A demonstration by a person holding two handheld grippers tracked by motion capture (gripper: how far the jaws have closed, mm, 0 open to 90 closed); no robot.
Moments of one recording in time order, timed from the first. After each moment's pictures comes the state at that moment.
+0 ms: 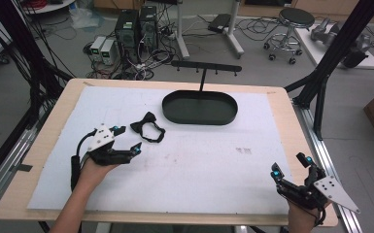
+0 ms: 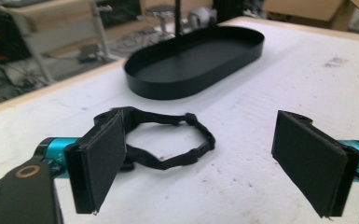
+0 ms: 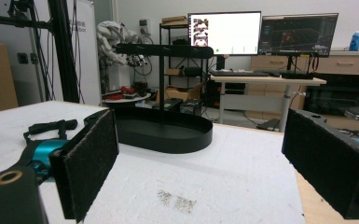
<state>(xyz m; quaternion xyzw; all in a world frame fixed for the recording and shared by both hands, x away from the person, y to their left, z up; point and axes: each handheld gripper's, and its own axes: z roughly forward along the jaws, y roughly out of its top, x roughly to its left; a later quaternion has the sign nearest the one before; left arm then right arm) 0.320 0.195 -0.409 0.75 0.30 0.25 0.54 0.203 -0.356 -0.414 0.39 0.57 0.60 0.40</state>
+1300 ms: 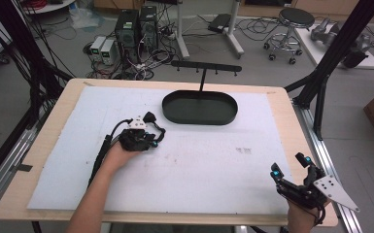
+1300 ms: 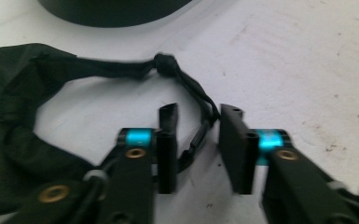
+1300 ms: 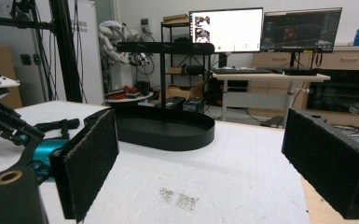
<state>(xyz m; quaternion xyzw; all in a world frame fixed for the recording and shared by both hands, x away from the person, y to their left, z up) 0.397 0.149 -0.449 0.85 0.30 0.12 0.42 0.205 -0.357 -0.417 0.39 0.57 0.60 0.39</state>
